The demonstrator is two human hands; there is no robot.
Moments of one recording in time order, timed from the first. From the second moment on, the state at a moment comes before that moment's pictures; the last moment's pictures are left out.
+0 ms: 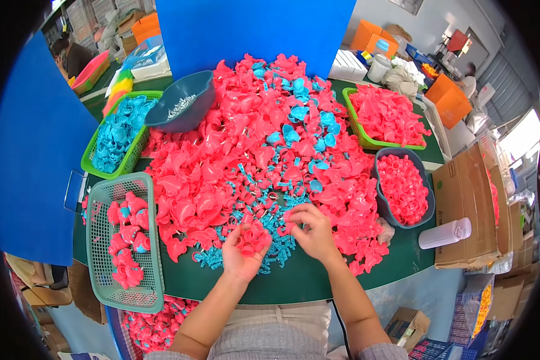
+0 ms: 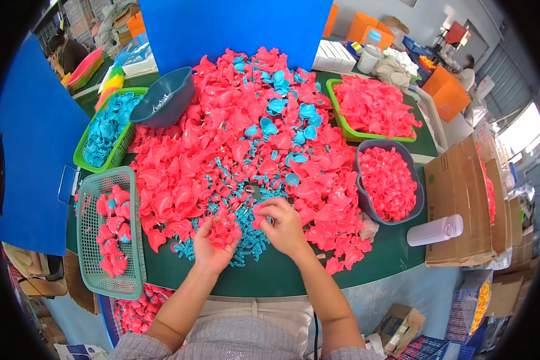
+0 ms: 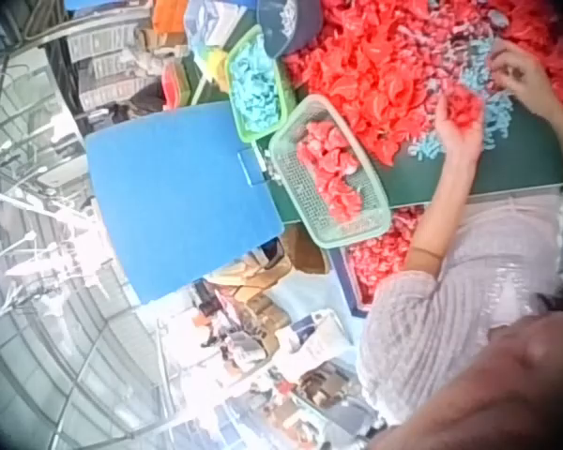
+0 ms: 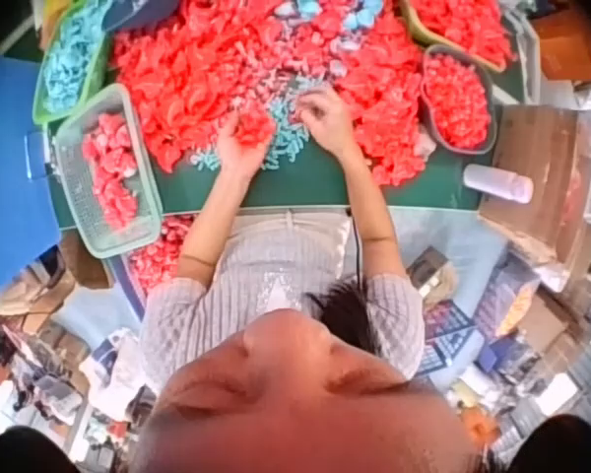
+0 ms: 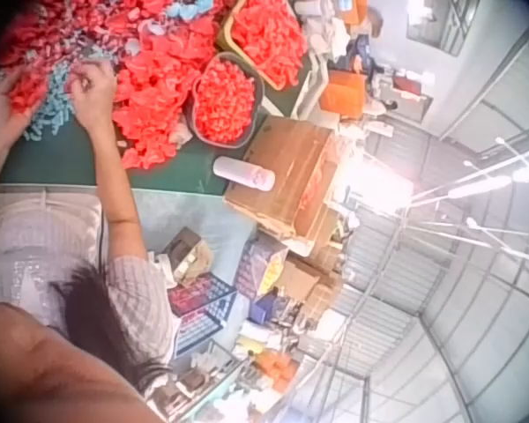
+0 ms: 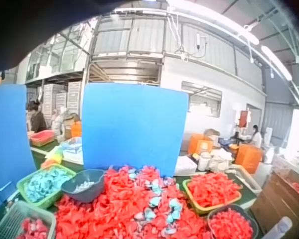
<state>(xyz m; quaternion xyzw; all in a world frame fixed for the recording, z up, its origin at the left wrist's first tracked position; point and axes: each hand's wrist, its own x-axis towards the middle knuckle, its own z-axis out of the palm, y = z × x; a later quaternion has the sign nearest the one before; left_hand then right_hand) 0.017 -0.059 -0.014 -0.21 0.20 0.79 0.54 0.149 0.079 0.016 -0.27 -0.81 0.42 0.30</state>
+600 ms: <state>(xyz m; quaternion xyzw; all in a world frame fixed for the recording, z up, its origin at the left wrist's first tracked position) 0.158 0.150 0.053 -0.06 0.24 0.67 0.70 0.274 0.167 0.055 -0.43 -0.71 0.20 0.52</state>
